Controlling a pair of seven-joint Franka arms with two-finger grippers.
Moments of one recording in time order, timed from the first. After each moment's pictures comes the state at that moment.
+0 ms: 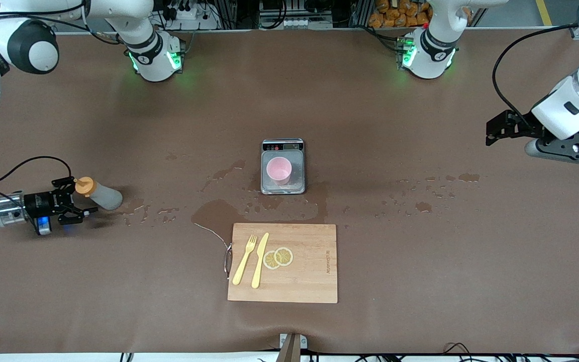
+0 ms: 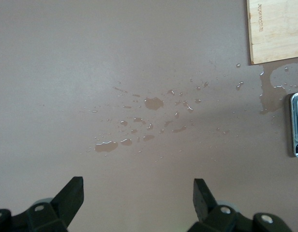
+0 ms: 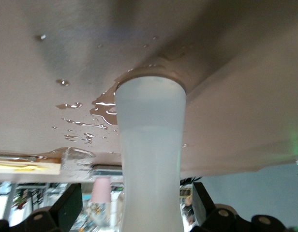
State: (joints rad) left arm -0.09 0.03 -0.03 -1.61 -0.02 1.63 0.08; right arm -0.44 0.98 -0.03 -1.18 0.61 1.28 0.56
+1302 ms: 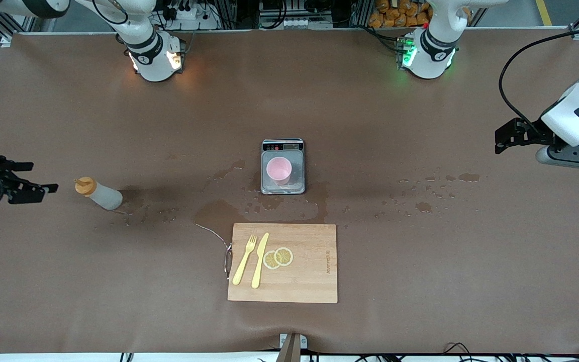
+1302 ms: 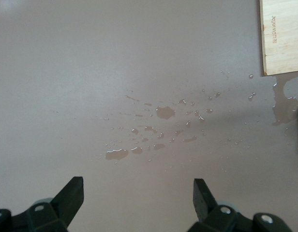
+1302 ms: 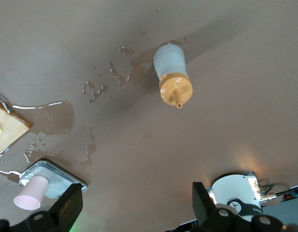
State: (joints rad) left arm -0.08 0.05 -0.02 -1.60 0.01 1.66 0.08; right arm -0.20 0.57 -0.01 -1.02 0.25 1.14 0.48
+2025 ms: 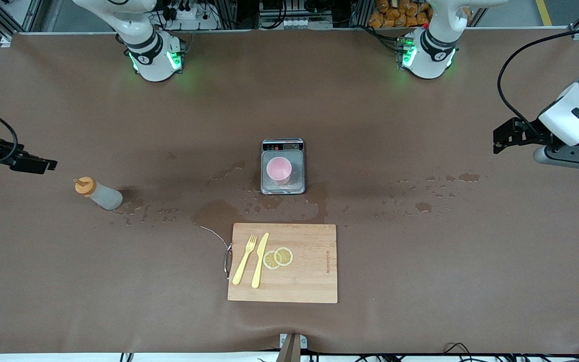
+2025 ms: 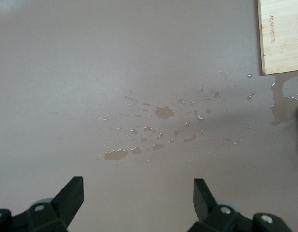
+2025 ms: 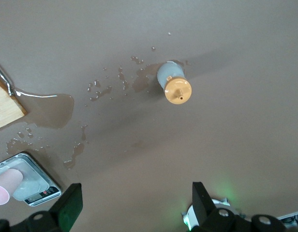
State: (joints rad) left arm -0.08 0.05 -0.03 -1.60 0.01 1.66 0.08; right arm -0.10 0.28 0.00 -1.31 0.10 1.33 0.35
